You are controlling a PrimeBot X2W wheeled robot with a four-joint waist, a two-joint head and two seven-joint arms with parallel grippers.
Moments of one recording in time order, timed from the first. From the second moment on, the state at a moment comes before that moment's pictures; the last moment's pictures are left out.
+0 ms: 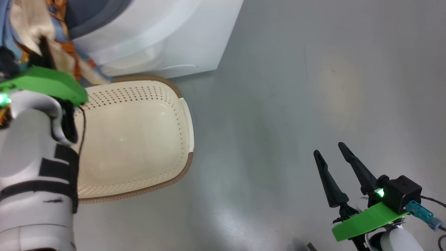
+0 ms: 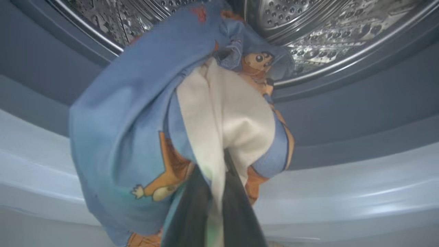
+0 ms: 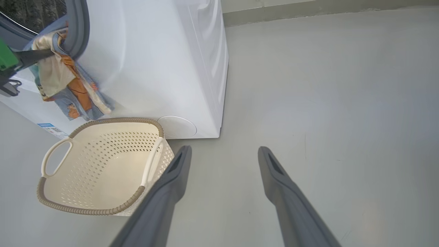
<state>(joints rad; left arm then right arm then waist) -0.97 0.07 0.13 0.91 -0.21 0.04 -0.25 -0.13 -0.19 0.17 0.09 0.34 0.13 -0.26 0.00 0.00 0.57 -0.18</state>
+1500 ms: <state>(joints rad) -1.43 0.27 0.13 0.98 -0.06 0.02 -0.26 -0.09 -0.10 0.25 0.12 0.36 0.13 -0.26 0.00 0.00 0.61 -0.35</state>
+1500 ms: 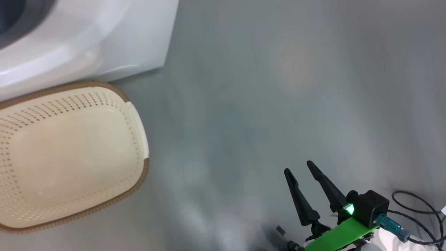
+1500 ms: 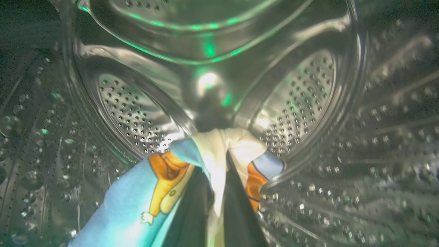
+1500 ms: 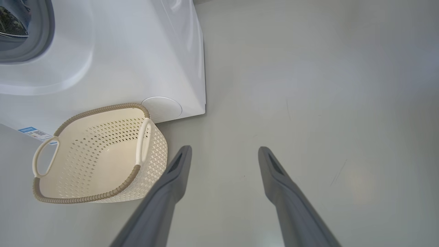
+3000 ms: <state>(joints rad) -1.56 0.22 0.04 1.28 0.00 0.13 -0.20 -0.12 -0.07 0.25 0.11 0.37 0.13 -0.26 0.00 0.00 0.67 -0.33</state>
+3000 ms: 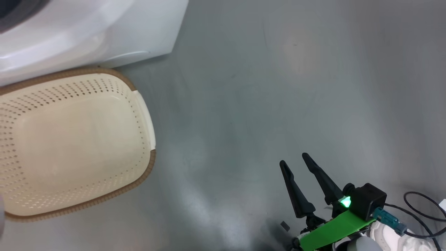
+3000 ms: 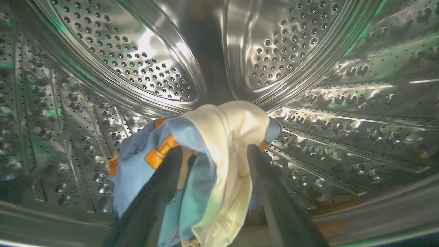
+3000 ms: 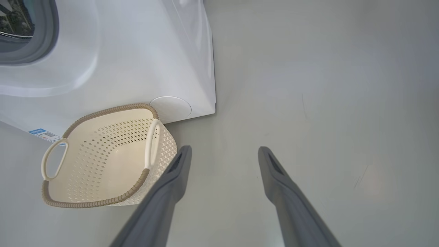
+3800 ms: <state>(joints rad) -1.13 0.11 0.11 1.18 -0.15 0.05 -0.25 -0.13 -0.11 0.21 0.17 0.37 0.13 -0.26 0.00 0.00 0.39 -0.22</state>
